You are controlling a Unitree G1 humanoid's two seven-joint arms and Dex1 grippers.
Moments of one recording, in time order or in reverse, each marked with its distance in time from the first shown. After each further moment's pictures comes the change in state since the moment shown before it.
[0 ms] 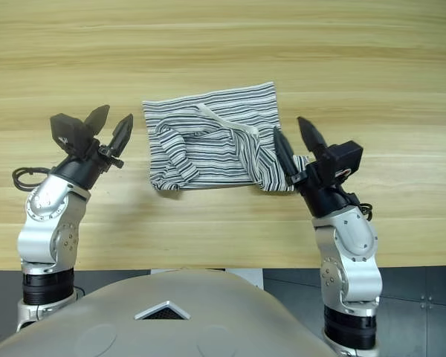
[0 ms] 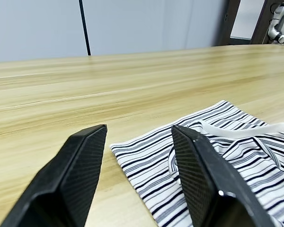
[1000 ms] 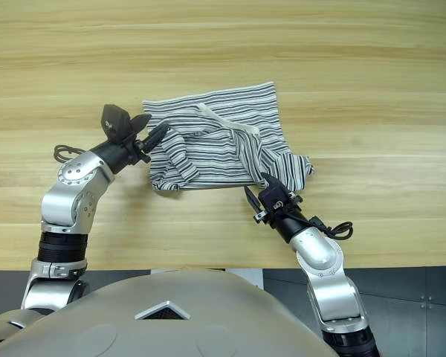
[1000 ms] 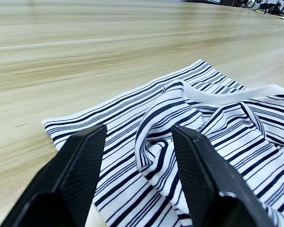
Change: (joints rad) left arm -0.220 -0.027 -0.120 0.313 0.026 0.073 -0.091; right arm 0.064 -0.064 0.242 0.034 -0.407 0.090 -0.071
